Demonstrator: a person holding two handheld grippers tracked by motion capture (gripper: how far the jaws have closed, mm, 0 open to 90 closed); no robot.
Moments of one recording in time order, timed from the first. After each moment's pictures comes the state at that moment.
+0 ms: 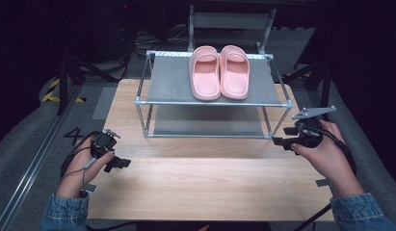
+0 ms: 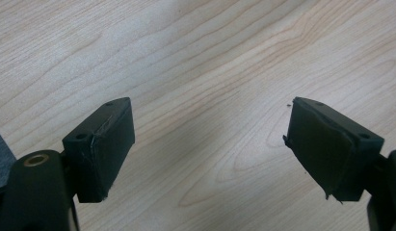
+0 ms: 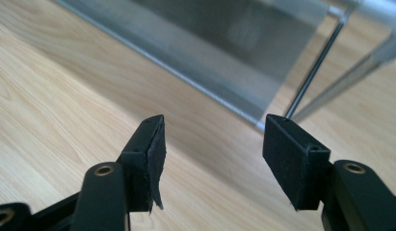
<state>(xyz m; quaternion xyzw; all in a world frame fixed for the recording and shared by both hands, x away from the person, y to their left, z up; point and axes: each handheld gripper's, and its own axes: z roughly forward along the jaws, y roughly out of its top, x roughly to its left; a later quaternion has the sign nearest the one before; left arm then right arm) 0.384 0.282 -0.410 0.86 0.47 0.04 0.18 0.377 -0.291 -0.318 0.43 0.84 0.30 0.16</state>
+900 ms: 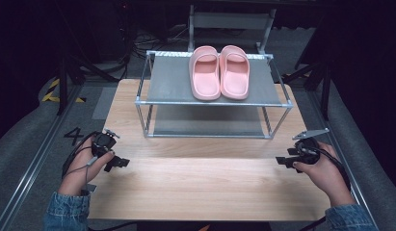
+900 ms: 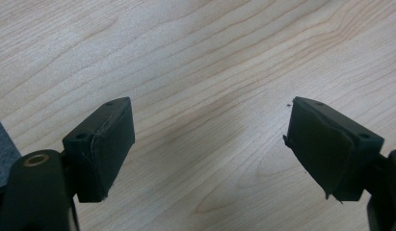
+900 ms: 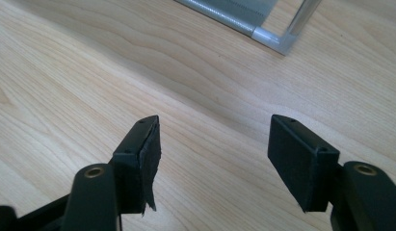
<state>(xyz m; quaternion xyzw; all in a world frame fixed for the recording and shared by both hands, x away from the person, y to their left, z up) 0.391 0.288 -0.423 0.85 0.49 0.04 0.17 0.375 -0.328 -0.405 0.46 0.84 0.26 0.12</state>
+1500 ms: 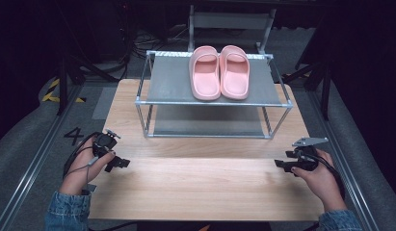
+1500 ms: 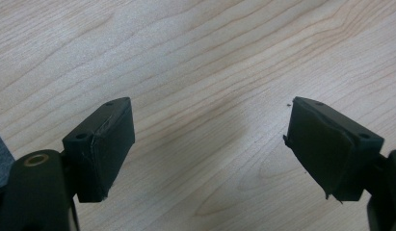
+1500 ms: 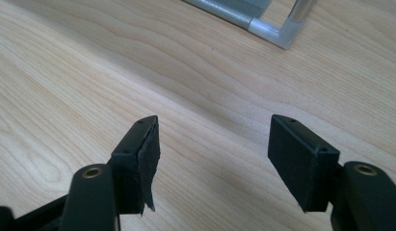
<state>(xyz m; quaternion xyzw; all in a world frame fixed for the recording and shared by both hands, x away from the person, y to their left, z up) 0.392 0.287 -0.427 0.85 0.49 0.04 0.17 0.371 -0.336 -0.438 0.45 0.83 0.30 0.15</state>
